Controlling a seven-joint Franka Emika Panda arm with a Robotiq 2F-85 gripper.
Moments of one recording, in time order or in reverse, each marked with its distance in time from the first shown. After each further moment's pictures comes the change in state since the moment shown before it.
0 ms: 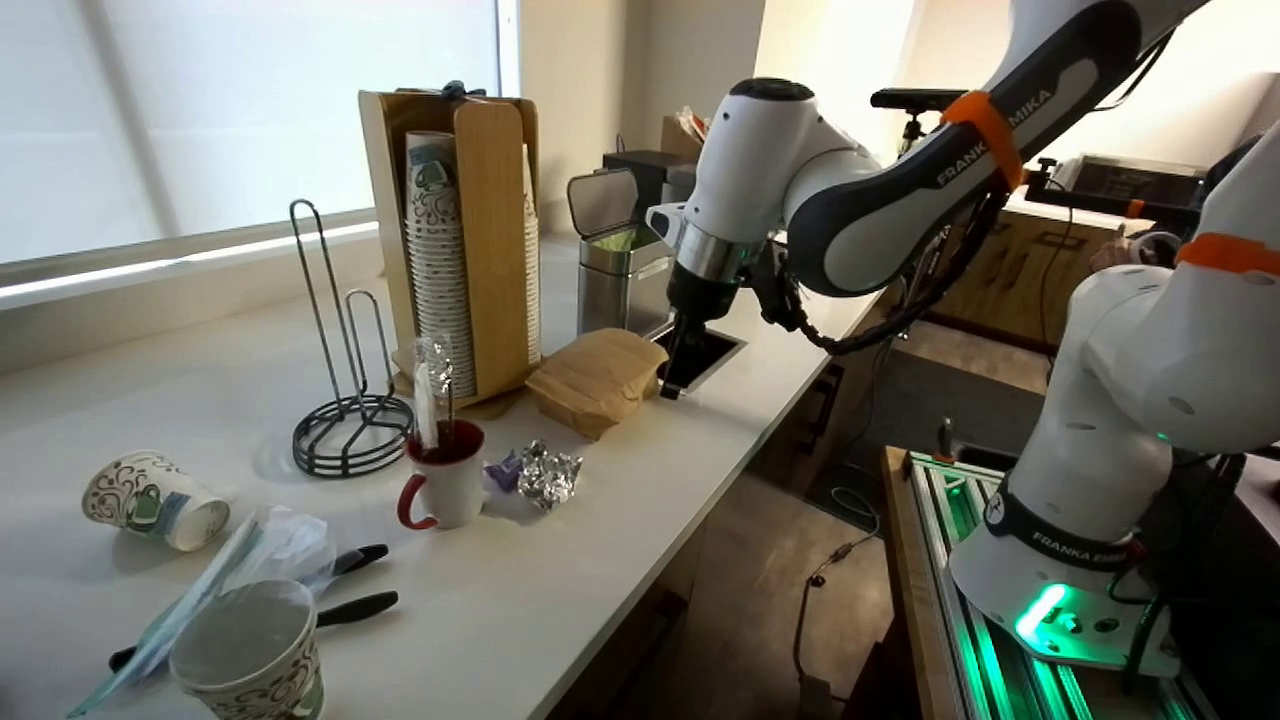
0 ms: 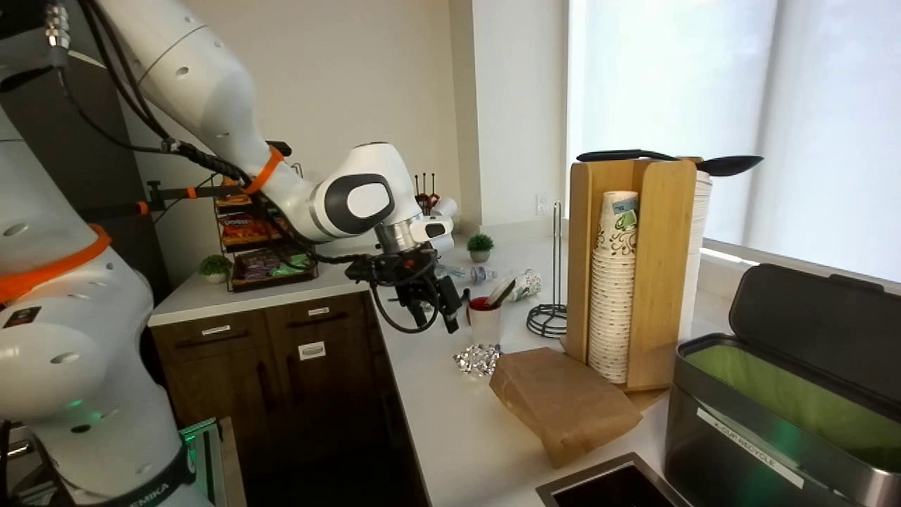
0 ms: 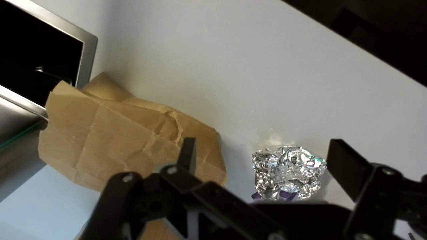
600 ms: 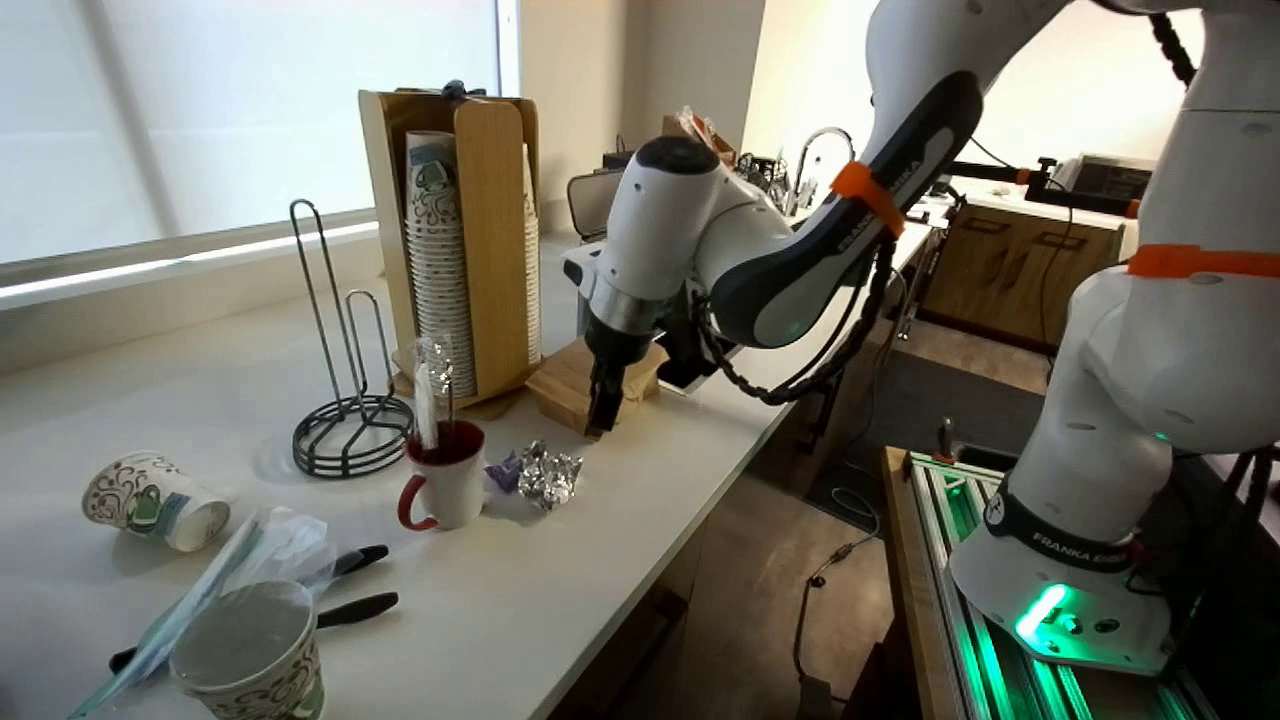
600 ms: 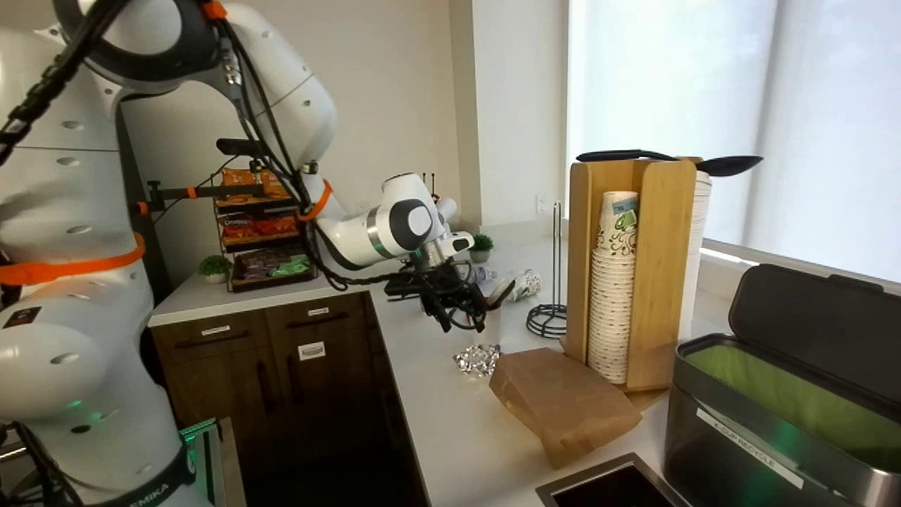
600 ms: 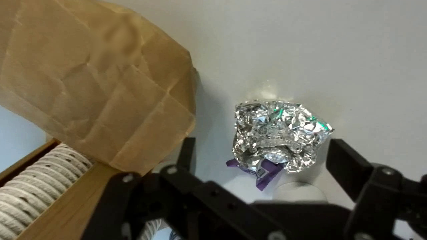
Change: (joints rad) arm -0.004 0.359 0.060 0.246 -0.302 0.118 0.168
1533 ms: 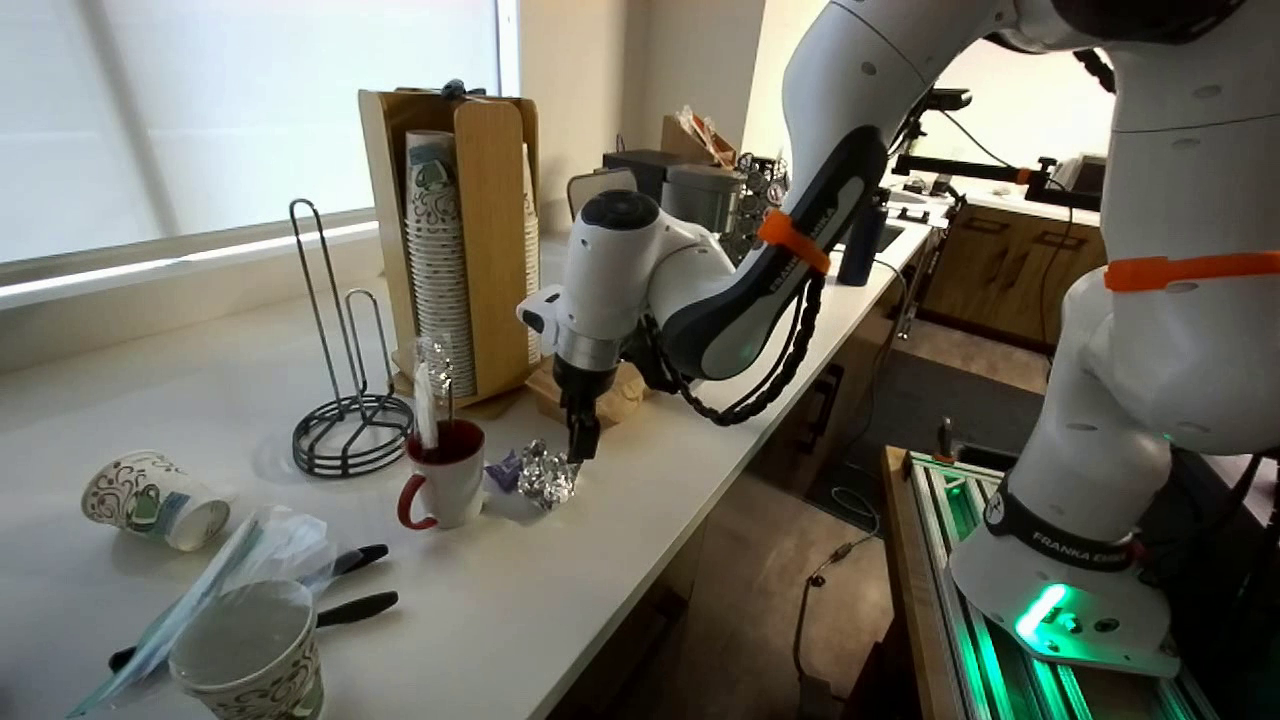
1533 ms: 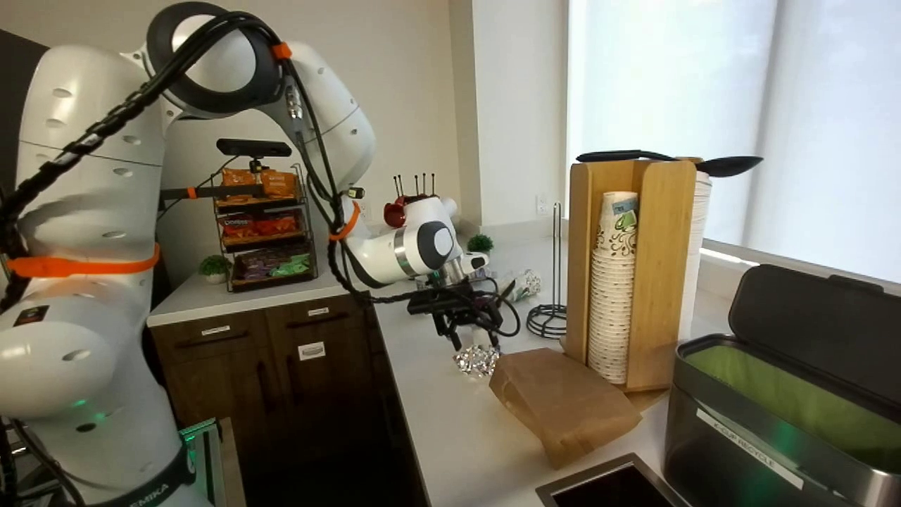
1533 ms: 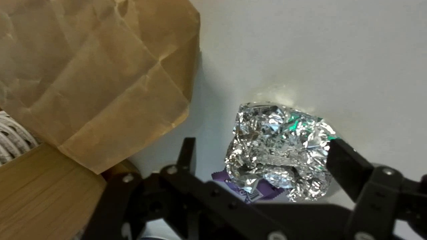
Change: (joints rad) arm 0.062 0.200 -0.072 0.144 -0.068 0.008 -0.155
